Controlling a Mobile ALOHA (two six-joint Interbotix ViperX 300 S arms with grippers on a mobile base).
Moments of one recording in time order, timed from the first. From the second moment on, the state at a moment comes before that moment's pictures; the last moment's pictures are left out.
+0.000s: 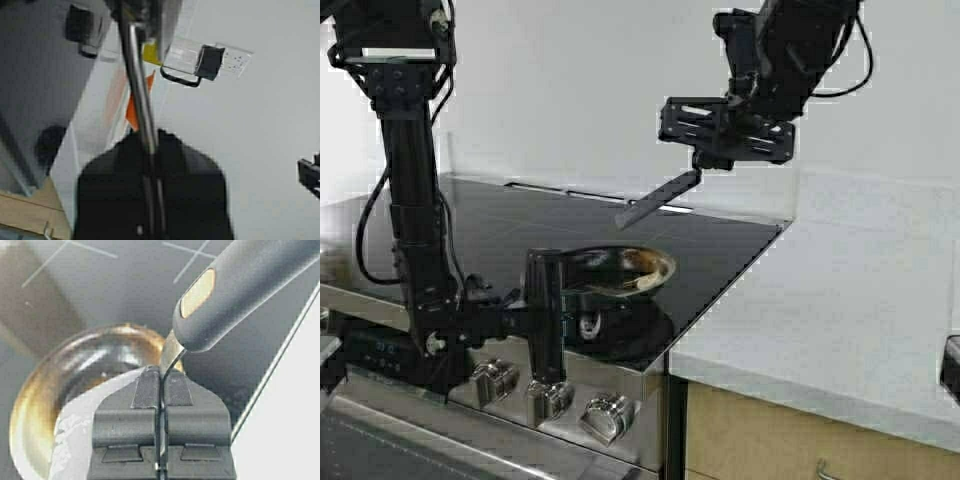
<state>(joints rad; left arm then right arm) -0.34 1.10 0.44 0.72 -1.48 -1.80 0.57 0.38 0.56 0.50 -0.53 -0.06</state>
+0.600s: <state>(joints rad) -0.34 1.07 0.45 0.73 -1.43 -1.81 0.57 0.38 0.56 0.51 -0.53 -0.05</state>
